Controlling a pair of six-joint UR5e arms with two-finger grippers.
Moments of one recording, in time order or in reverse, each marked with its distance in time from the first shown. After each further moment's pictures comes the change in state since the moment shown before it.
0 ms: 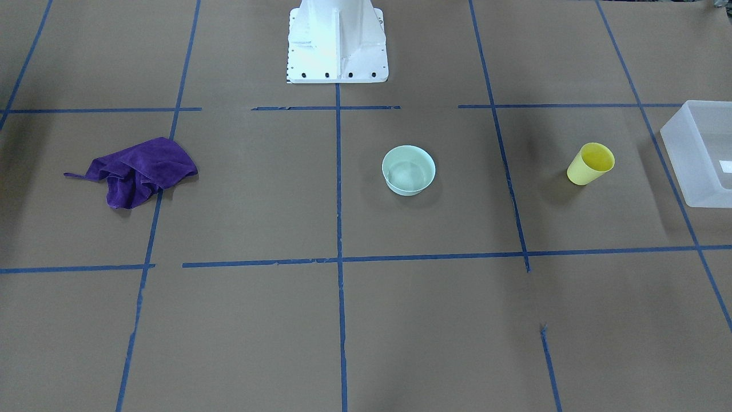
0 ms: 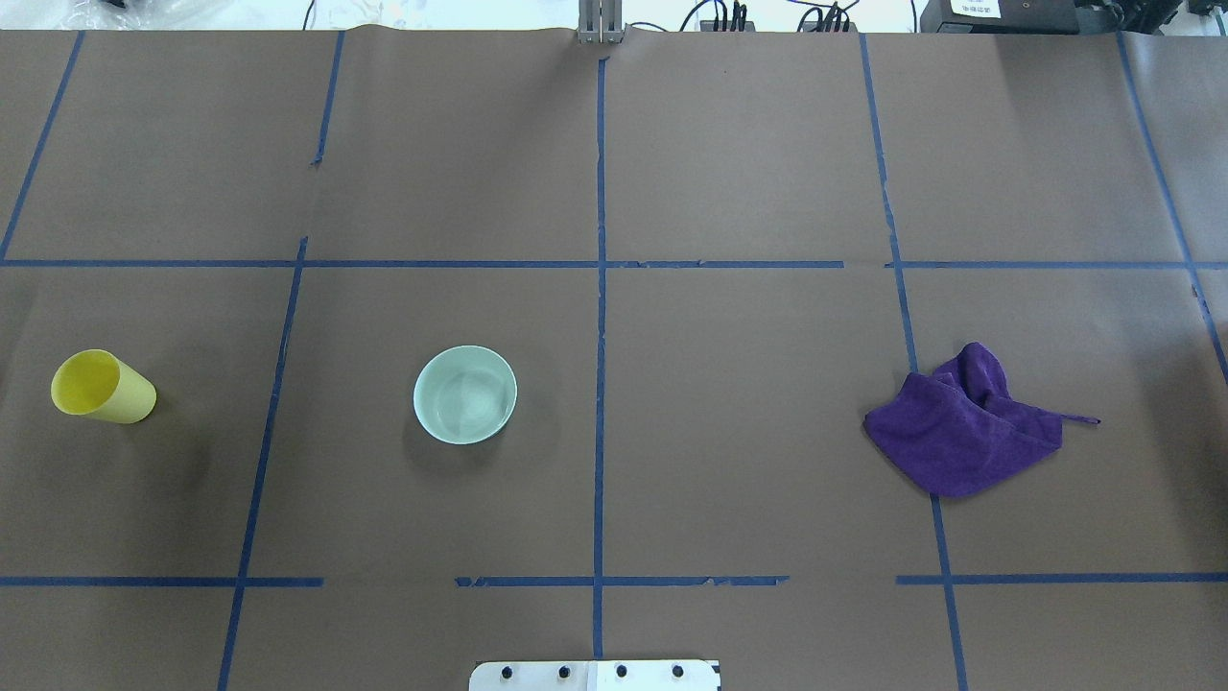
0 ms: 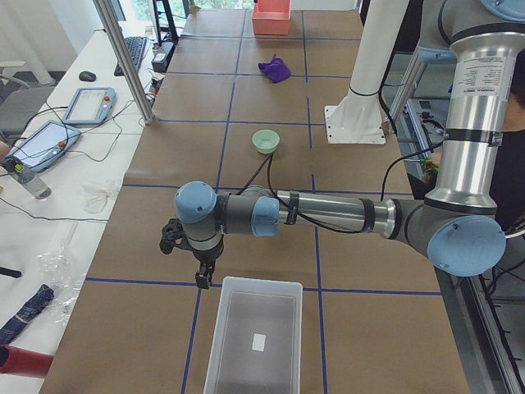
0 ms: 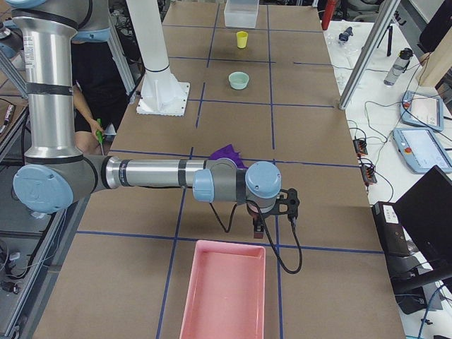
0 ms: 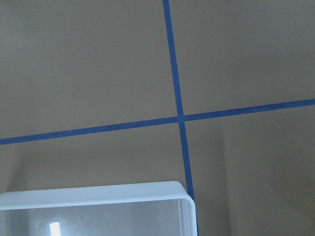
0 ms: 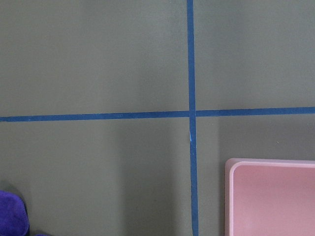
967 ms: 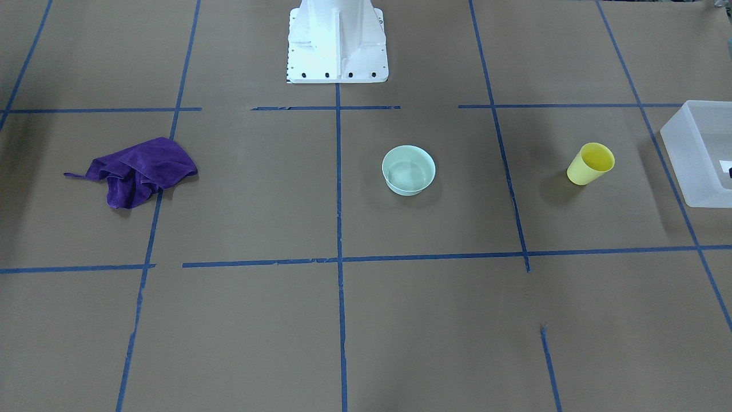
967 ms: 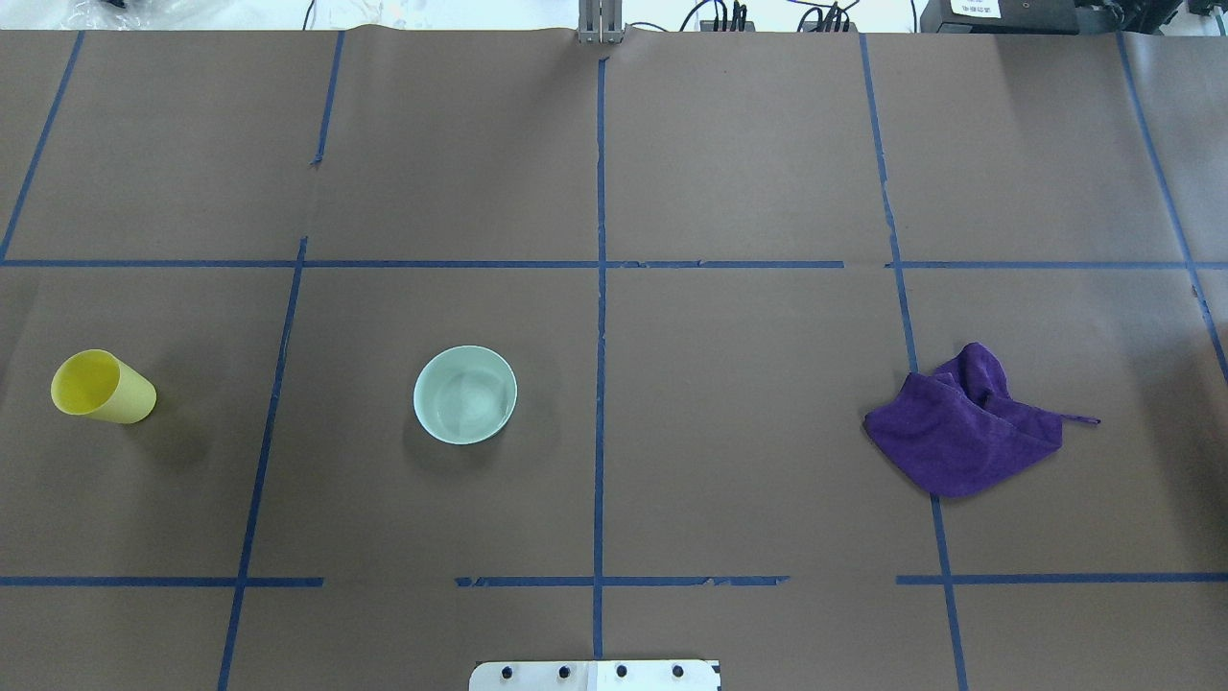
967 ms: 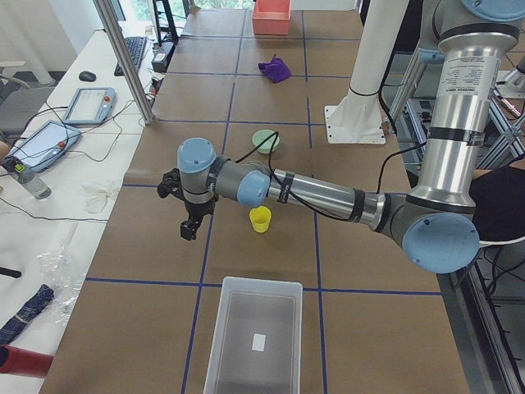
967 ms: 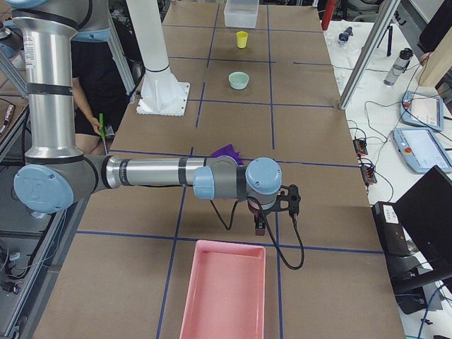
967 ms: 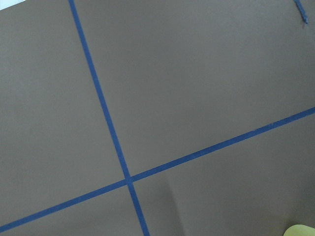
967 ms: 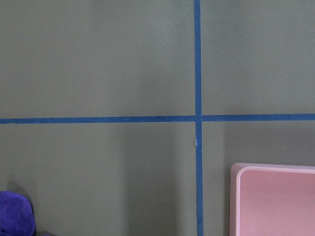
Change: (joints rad) left arm 0.153 -0.040 -0.099 -0.163 -0.005 -0.034; right arm 0.000 0.003 0.026 0.001 0.003 0.002
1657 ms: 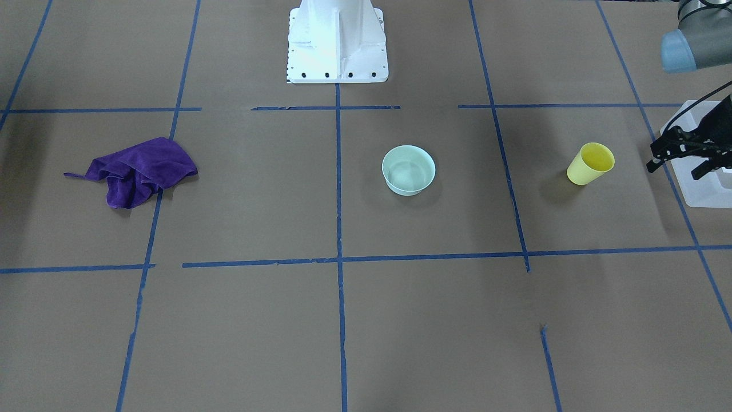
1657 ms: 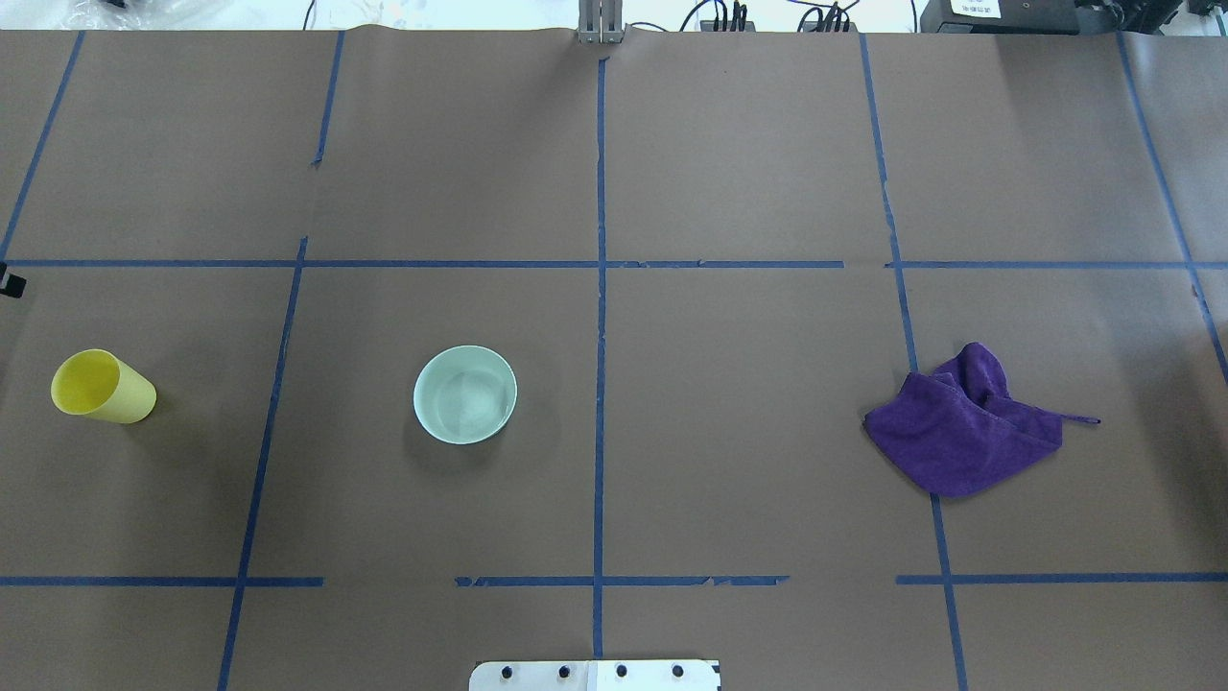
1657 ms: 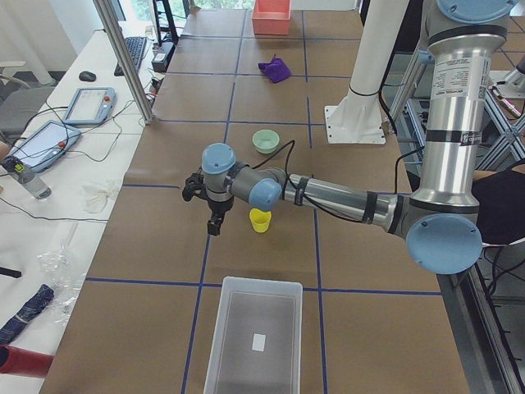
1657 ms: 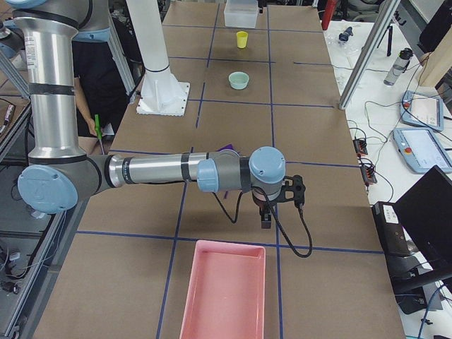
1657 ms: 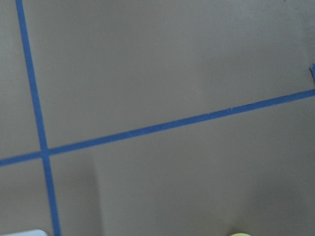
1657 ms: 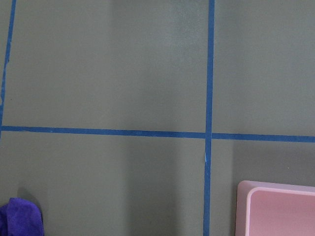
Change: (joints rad) left arm 0.232 0.200 -0.070 -0.358 0.050 -0.575; right arm -0.006 0.029 0.003 -0.002 -0.011 -0.001
